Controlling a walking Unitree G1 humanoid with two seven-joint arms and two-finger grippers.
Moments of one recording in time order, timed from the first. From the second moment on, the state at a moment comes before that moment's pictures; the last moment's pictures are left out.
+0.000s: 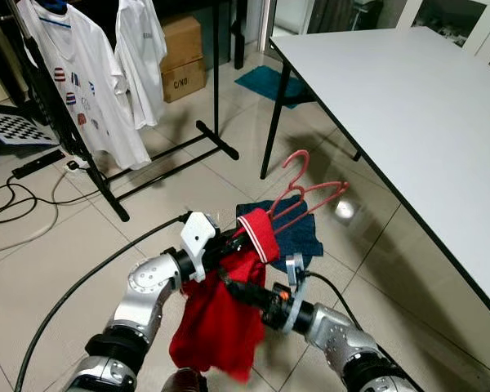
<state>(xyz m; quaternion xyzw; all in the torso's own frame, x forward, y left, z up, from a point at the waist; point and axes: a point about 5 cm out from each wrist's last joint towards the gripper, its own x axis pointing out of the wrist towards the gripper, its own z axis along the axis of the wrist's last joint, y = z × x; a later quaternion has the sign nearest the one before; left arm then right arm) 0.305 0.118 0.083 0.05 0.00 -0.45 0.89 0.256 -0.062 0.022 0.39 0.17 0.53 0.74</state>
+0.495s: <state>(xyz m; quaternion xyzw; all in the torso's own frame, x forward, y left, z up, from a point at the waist) 0.303 0.145 0.051 0.16 0.10 -0.42 0.89 0.275 -0.086 0.037 0.43 0.13 0.48 0.75</state>
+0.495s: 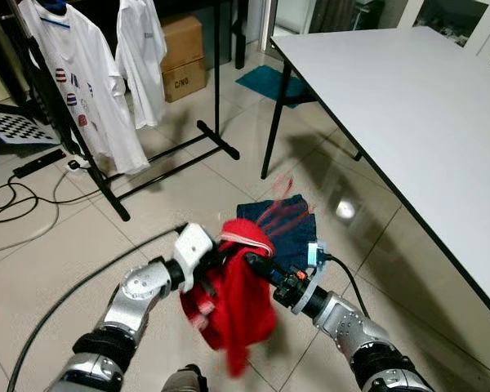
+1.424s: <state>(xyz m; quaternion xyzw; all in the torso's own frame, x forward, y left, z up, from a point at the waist) 0.321 0.137 0.095 0.21 -0.03 -0.43 0.88 0.241 -0.094 0.028 0.21 0.20 0.59 0.76</state>
